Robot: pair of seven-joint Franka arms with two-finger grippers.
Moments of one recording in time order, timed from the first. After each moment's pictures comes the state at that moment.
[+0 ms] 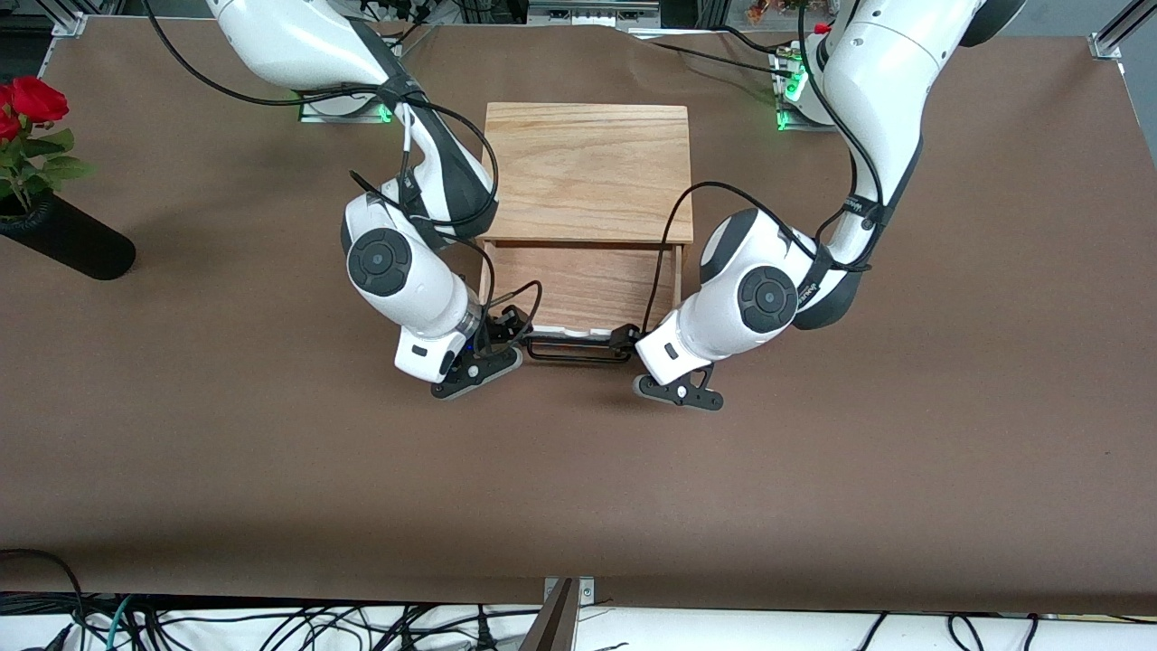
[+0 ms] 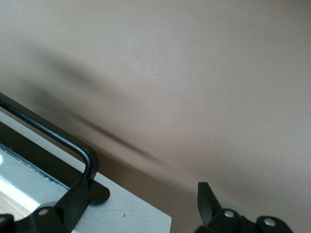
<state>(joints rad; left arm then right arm) -0.30 0.72 -0.27 -1.41 -0.16 2.16 -0.25 0.51 0.64 0.02 -1.45 0.18 2.19 0.00</state>
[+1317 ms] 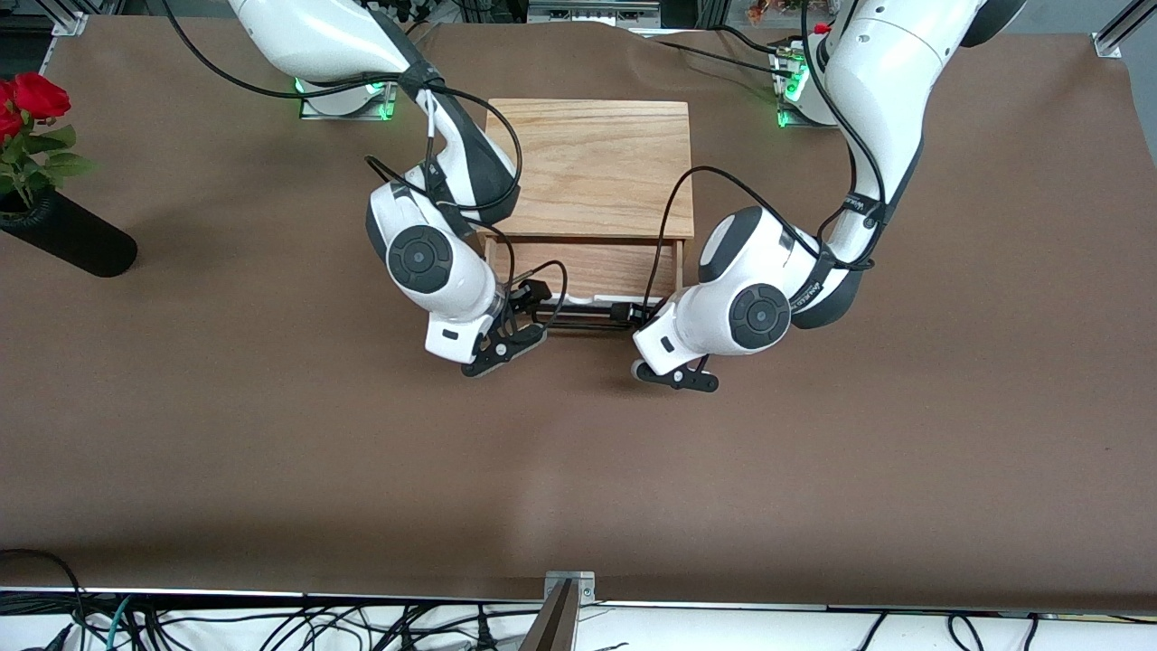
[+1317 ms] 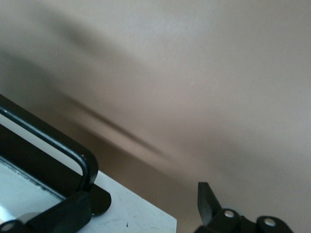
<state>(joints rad) -0.29 0.72 -0.28 -1.39 -0.22 1.92 -0.29 0.57 0.64 0.01 -1.45 0.18 2.03 0.00</state>
